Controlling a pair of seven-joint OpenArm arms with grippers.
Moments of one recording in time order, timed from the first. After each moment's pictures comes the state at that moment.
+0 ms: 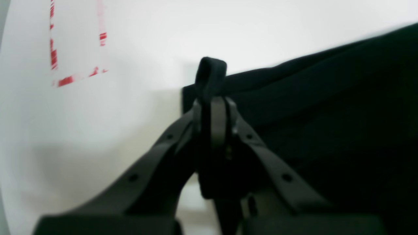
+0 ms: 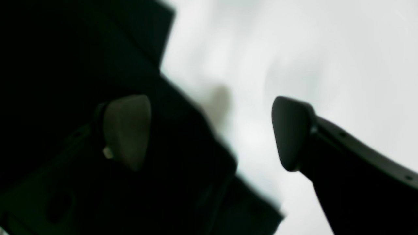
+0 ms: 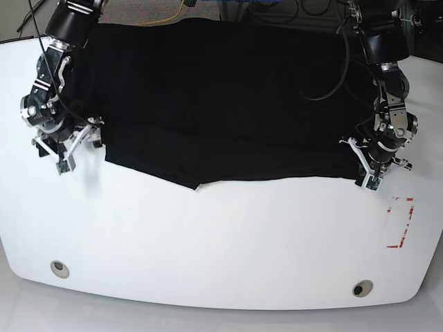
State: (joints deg) left arm -6.1 -15.8 -15.4 76.5 8.9 -30.5 28.6; right arm 0.2 18.0 27.3 87.2 9.7 38.1 -51.8
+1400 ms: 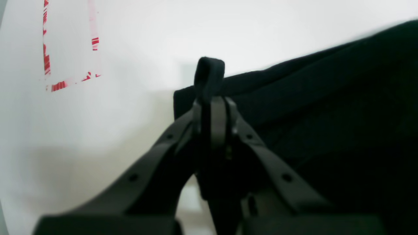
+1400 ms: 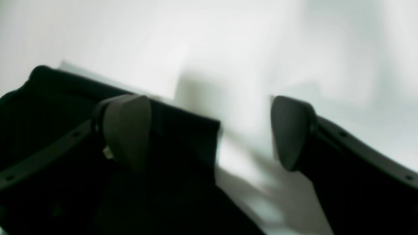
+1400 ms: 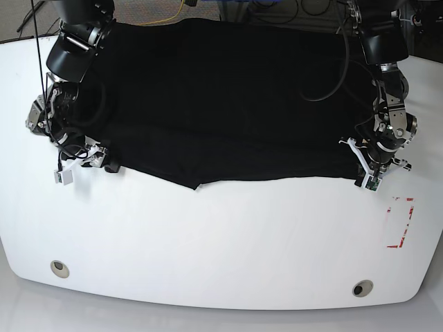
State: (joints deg) left arm -6.2 -15.7 -15.2 76.5 8.9 -30.5 28.5; right arm 12.2 17.8 31.3 57.5 31.0 38.0 -50.1
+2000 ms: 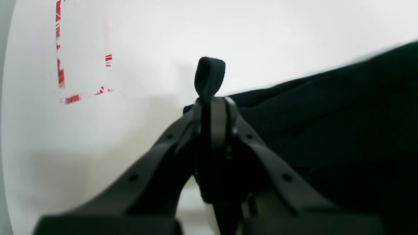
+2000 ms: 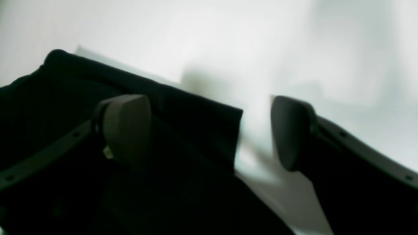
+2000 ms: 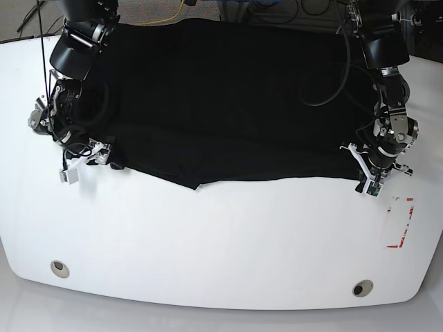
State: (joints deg) left arm -7.6 -15.7 -15.2 76.5 8.9 -30.5 28.4; right arm 11.5 15.8 31.3 60.6 31.9 38.6 -54.3
